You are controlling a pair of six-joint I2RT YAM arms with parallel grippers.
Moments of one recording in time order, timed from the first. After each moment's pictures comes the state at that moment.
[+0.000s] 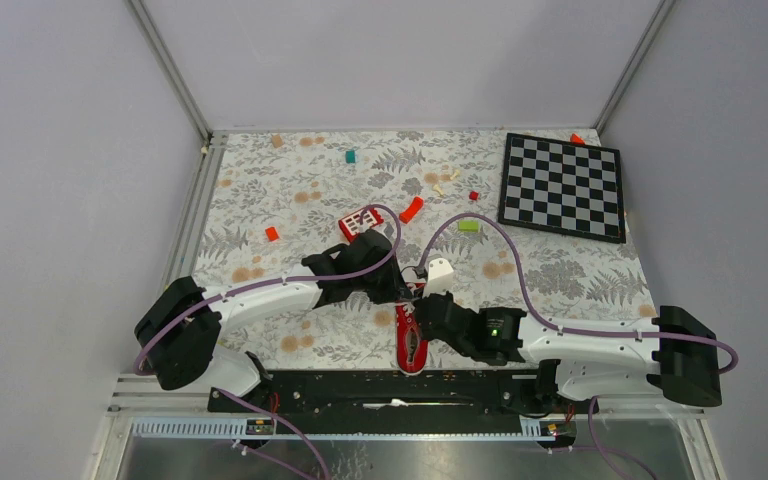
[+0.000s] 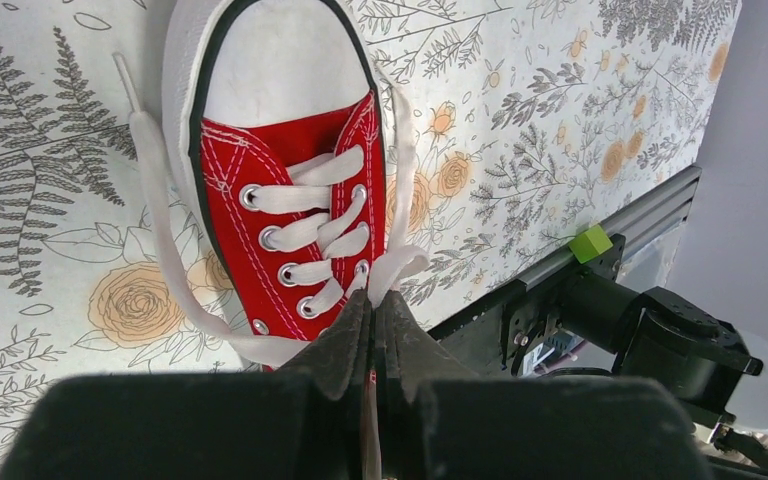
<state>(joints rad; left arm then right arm) -0.90 1.43 0.85 -0.21 0.12 -1.00 1.29 1.14 0.66 -0.29 0.54 0.72</state>
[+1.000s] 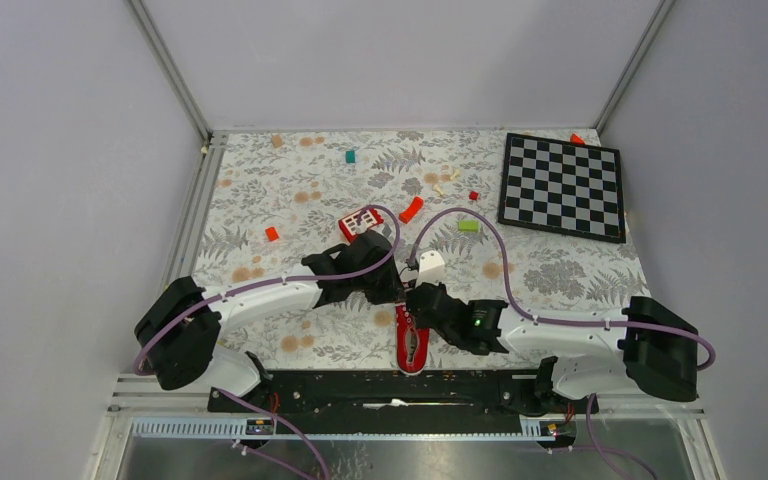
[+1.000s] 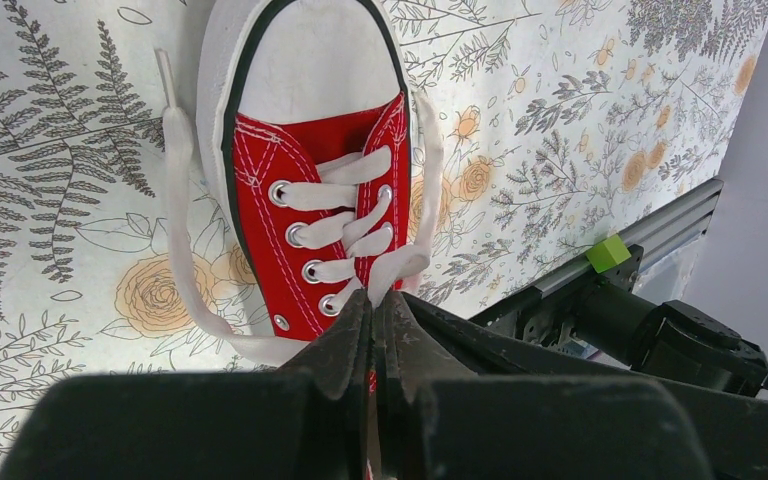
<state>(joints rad) -0.90 1.43 0.86 -0.26 0.09 -1.00 1.21 1.29 0.66 -0.16 0.54 0.62</state>
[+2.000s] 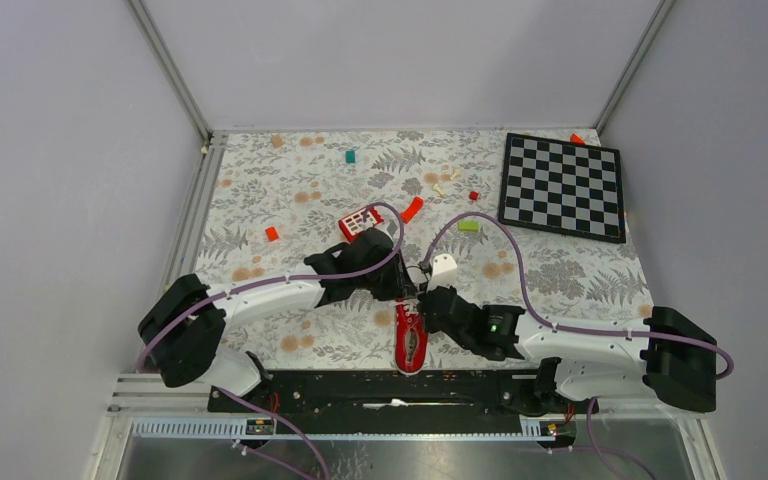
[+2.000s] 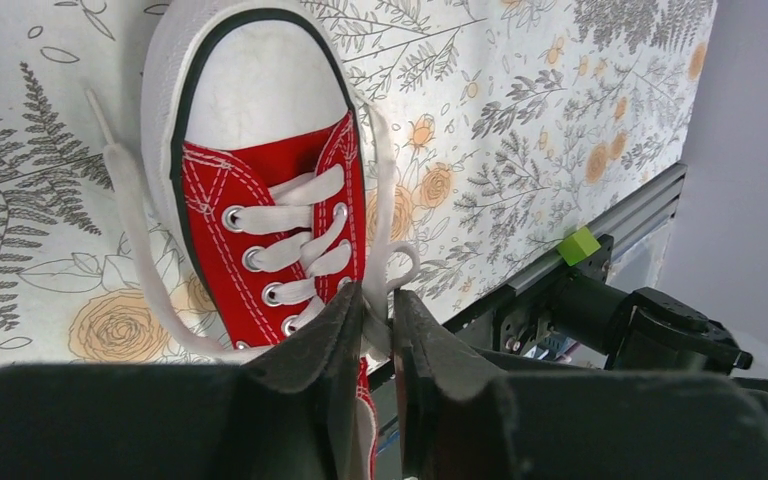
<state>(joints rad) -0.90 1.45 0.86 -0.18 0.14 -0.98 1.20 1.17 0.58 -0.14 0.51 0.64</state>
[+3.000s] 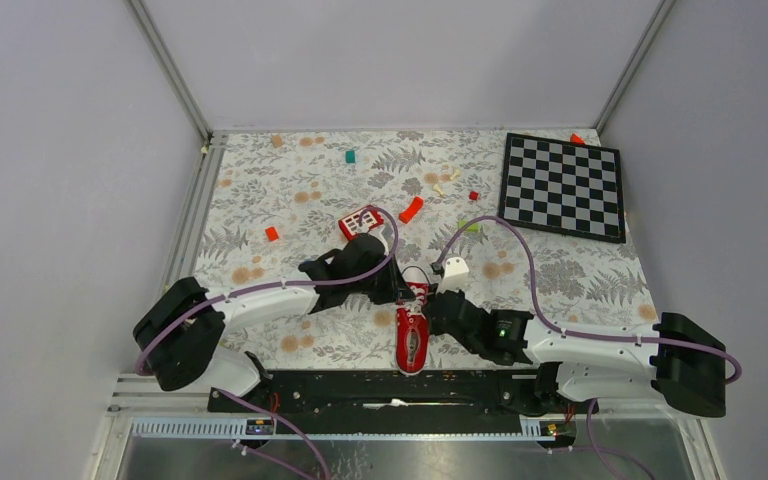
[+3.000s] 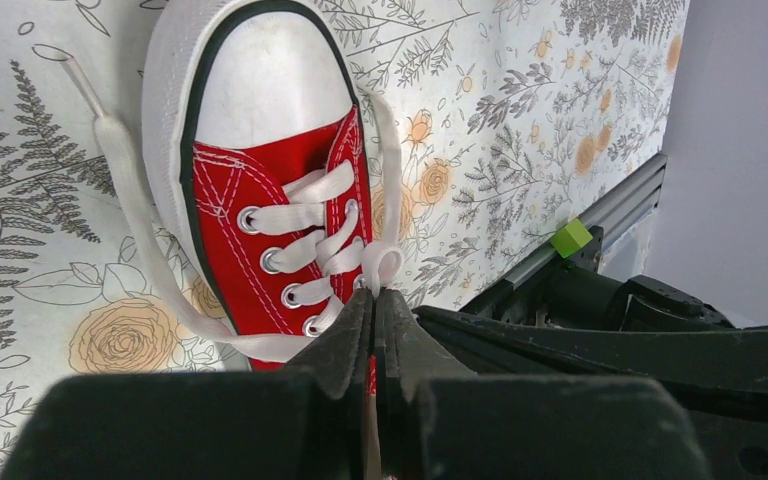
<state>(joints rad) -0.88 1.42 0.76 -0.05 0.17 -0.98 1.20 1.11 0.51 -0.12 0.52 0.72</state>
